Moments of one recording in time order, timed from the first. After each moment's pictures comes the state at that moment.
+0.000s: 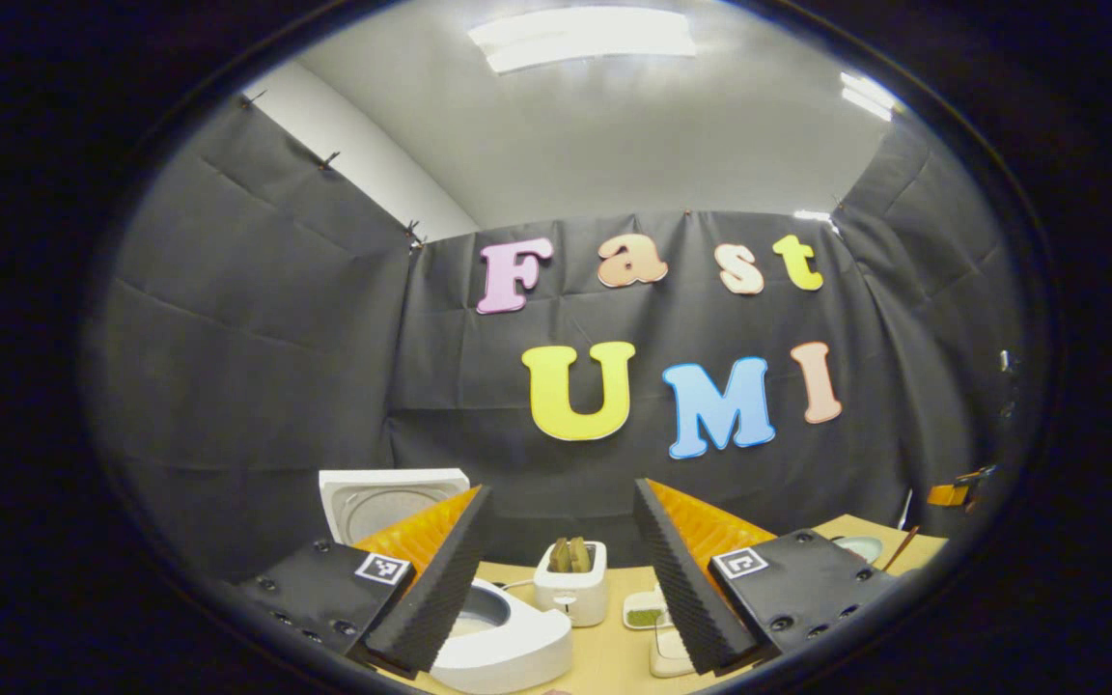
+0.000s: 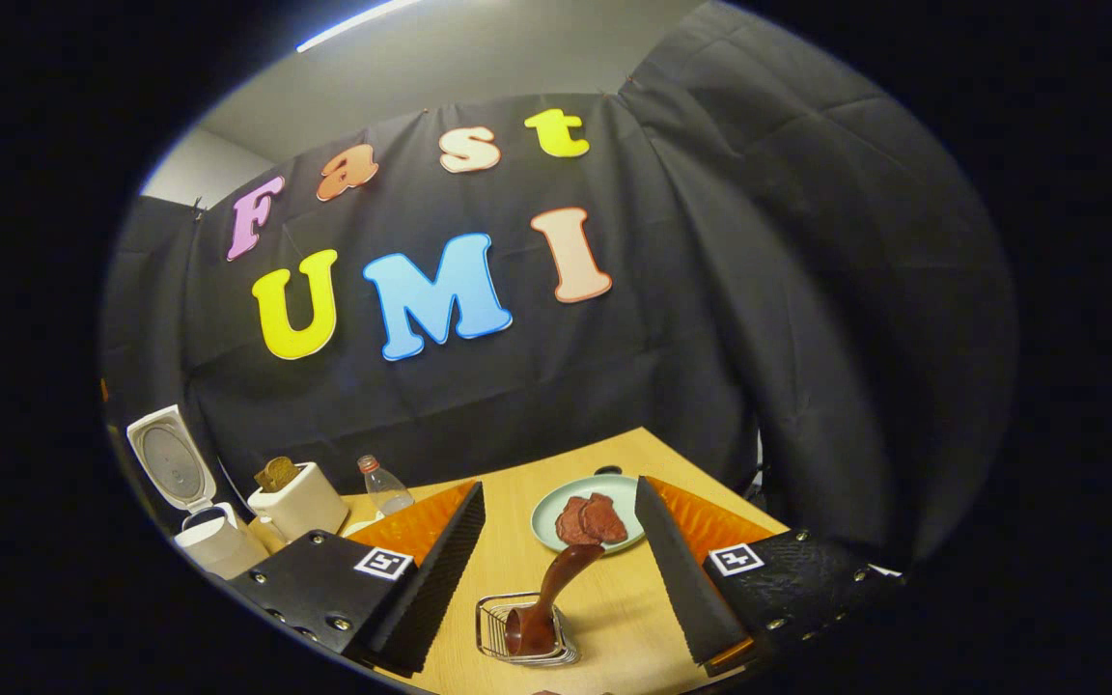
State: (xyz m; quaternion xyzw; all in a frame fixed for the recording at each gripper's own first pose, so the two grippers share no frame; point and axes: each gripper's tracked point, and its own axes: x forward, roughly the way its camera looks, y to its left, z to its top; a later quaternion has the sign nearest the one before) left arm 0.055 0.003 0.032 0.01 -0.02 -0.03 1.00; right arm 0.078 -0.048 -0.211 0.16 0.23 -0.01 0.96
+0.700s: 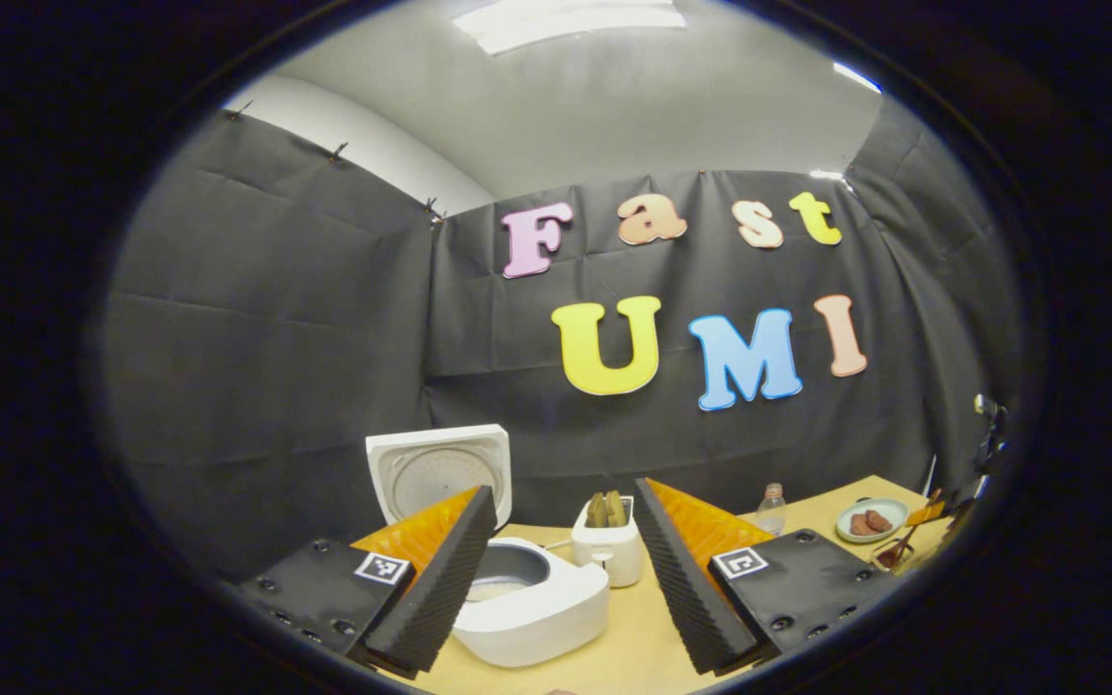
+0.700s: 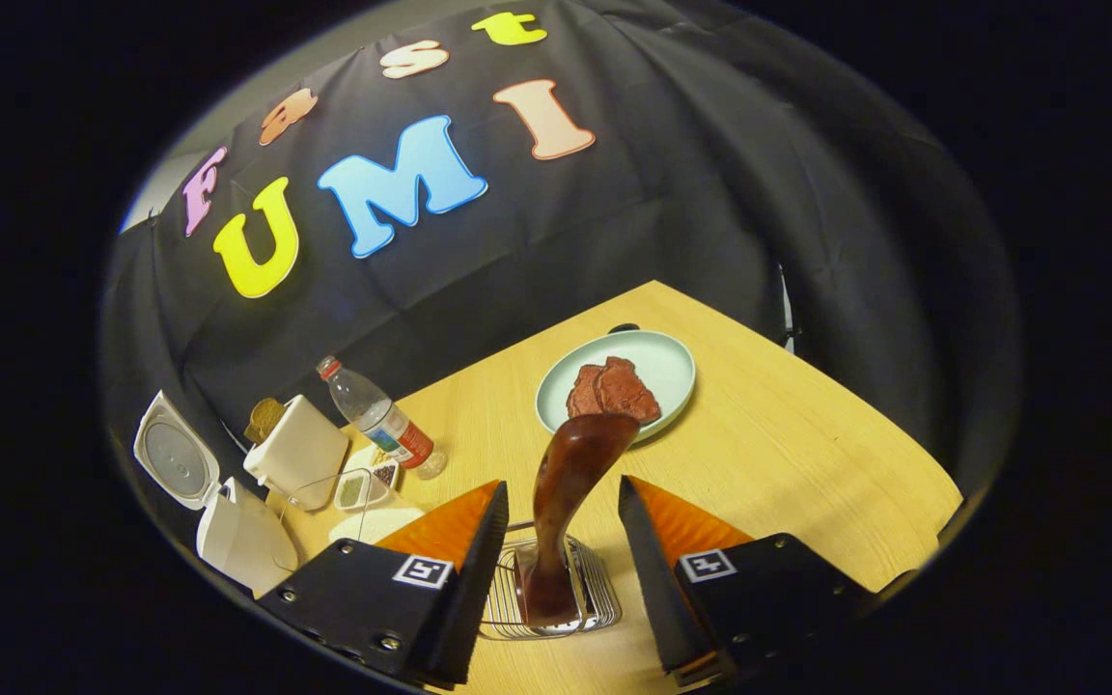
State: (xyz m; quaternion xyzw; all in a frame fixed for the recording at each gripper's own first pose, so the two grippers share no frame) left arm 0.020 0.033 0.002 0.04 0.04 0.03 1.00; right arm 0.070 -0.007 -0.332 0.21 0.39 0.02 0.90
